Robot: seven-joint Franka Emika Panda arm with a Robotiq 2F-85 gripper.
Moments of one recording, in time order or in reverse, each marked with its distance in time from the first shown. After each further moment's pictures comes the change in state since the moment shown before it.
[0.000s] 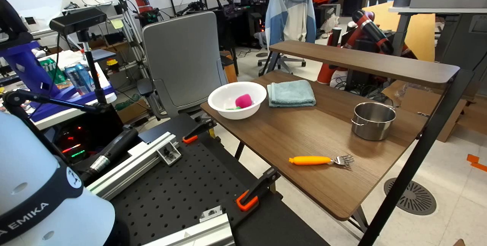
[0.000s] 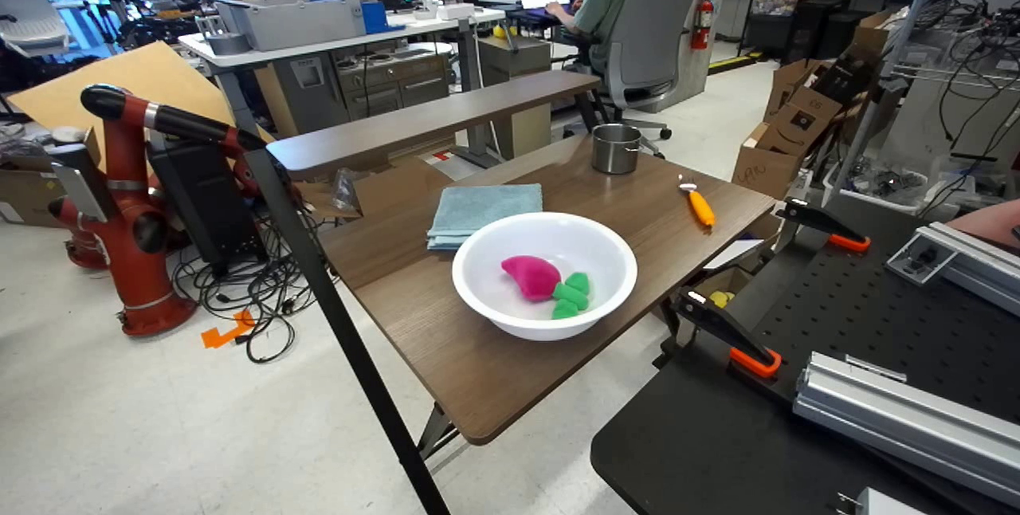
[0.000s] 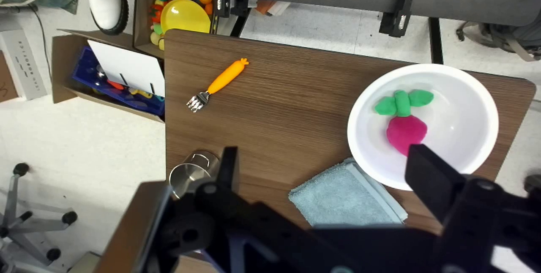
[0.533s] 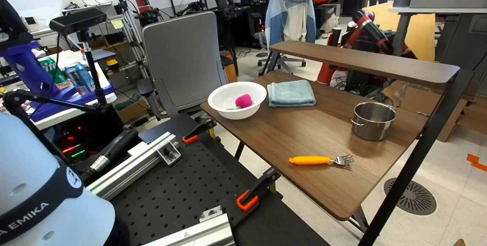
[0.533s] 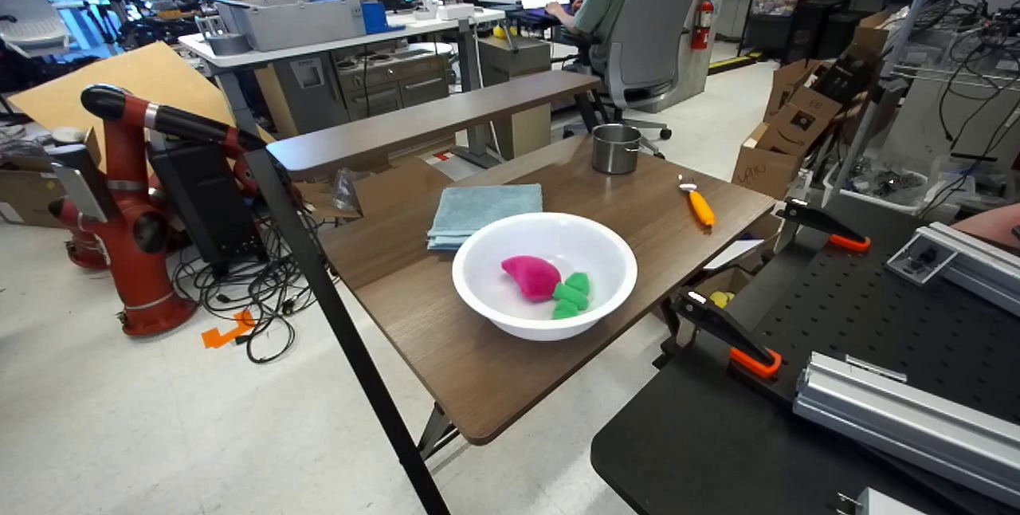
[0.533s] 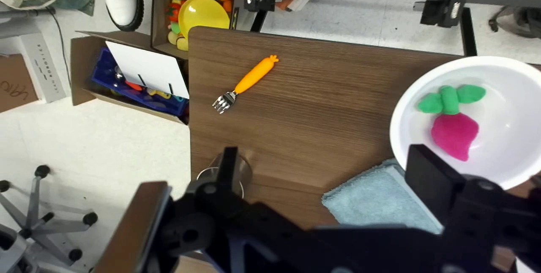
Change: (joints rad) arm -0.029 0.042 -0.068 -0.045 -0.083 0.102 -0.005
